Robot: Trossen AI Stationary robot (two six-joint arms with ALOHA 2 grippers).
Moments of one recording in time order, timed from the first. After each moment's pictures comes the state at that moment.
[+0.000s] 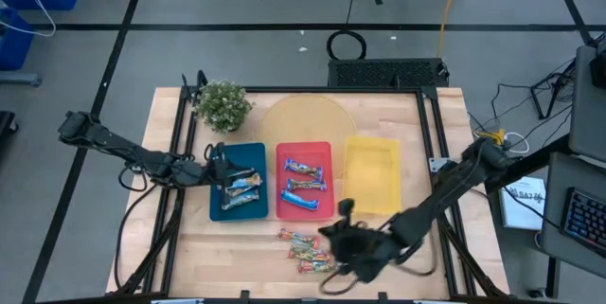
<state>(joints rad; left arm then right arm) -0.36 0.72 0.19 0.20 -0.52 0.08 0.68 1.75 1.38 -0.45 0.77 0.14</state>
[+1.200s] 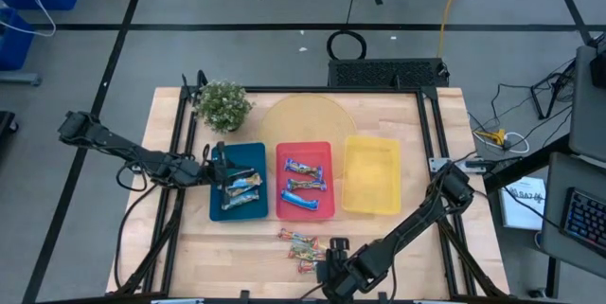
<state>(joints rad) -0.35 0.72 0.19 0.26 -0.52 0.17 0.70 2.14 1.63 -0.67 0.15 0.68</state>
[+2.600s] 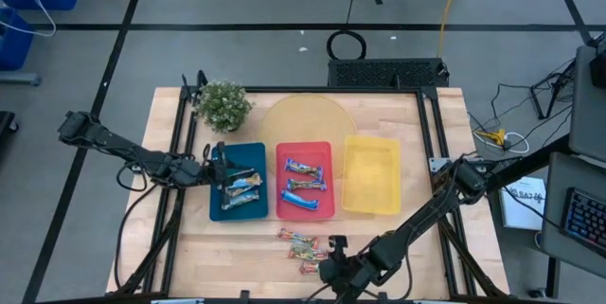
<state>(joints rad) -0.35 0.72 0.19 0.25 -0.52 0.15 0.70 2.00 1.48 -0.45 0.25 0.57</state>
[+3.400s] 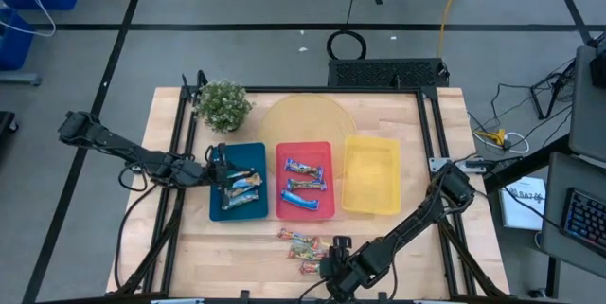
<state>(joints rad) -0.35 0.72 0.19 0.20 -0.49 0.13 0.70 2.13 1.48 -0.53 0.16 0.71</state>
